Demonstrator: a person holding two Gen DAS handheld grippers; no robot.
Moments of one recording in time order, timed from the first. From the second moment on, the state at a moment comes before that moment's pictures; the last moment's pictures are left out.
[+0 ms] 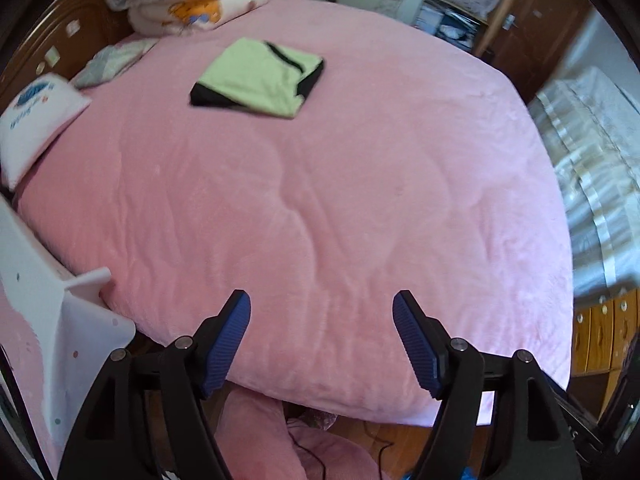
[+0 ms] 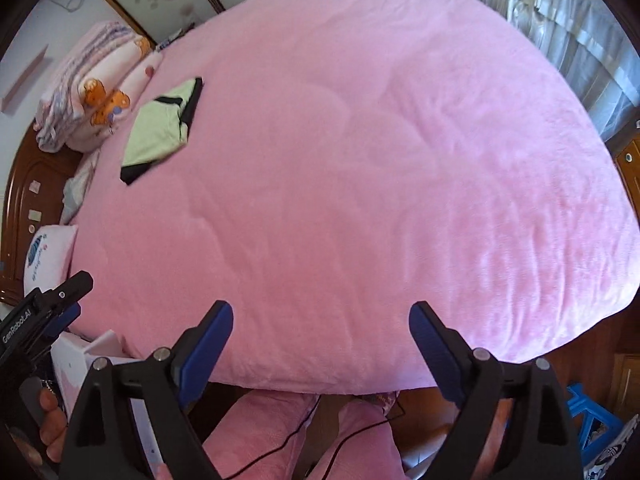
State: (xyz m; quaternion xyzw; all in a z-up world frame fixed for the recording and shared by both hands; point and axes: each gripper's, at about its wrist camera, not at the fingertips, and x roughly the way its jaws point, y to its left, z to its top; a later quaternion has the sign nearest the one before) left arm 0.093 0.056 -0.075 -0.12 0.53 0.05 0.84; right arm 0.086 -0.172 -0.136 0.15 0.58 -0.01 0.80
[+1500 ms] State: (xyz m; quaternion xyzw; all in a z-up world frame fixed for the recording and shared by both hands) left arm 0.032 -0.028 -0.001 0.00 0.49 0.02 0.87; right arm 0.028 -0.148 -0.021 0.01 0.52 0.03 0.85
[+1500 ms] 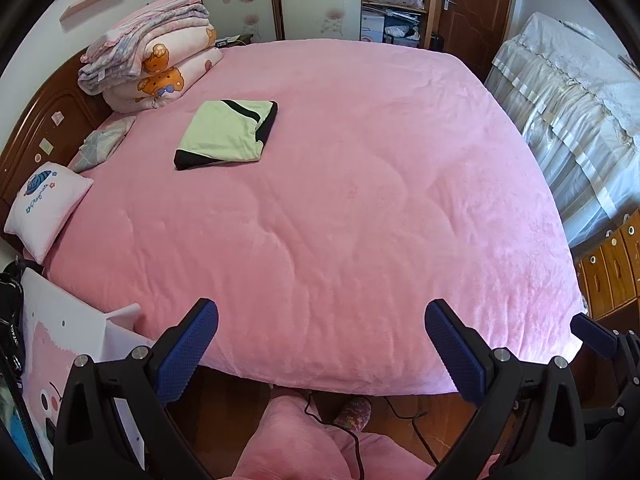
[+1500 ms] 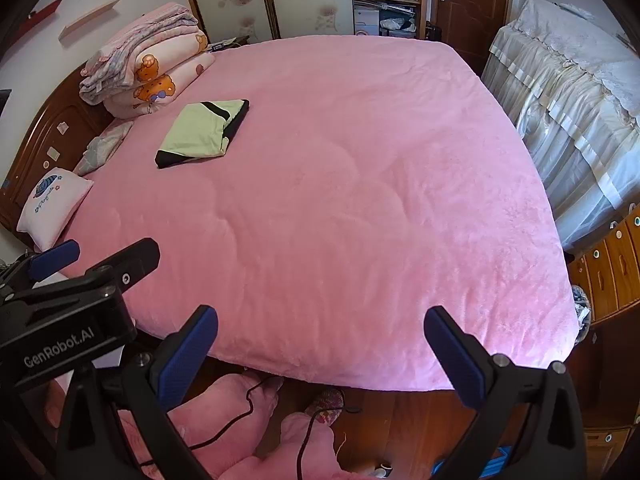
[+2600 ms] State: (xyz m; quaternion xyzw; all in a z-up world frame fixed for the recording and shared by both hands) left arm 0.035 -0.004 -0.006 -0.01 0.50 0.01 0.86; right arm 0.028 -0.139 -0.029 0.02 0.53 0.01 0.85
